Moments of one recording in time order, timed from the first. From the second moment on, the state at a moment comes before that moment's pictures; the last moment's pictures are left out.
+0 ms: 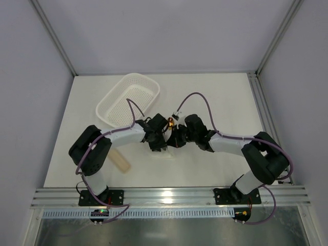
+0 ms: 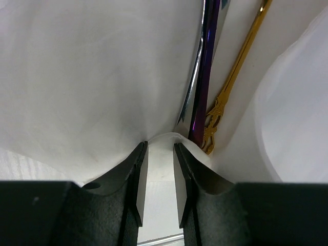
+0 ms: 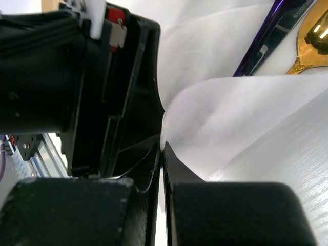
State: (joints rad) left arm -0.79 1.75 1.06 -0.50 -0.01 -1.01; right arm 0.69 1.54 0.70 0.24 -0.41 0.39
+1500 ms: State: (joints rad) left arm -0.77 1.66 0.96 -0.52 0.02 -0.99; right arm 0.73 1.72 0.87 0.09 -0.46 0.27
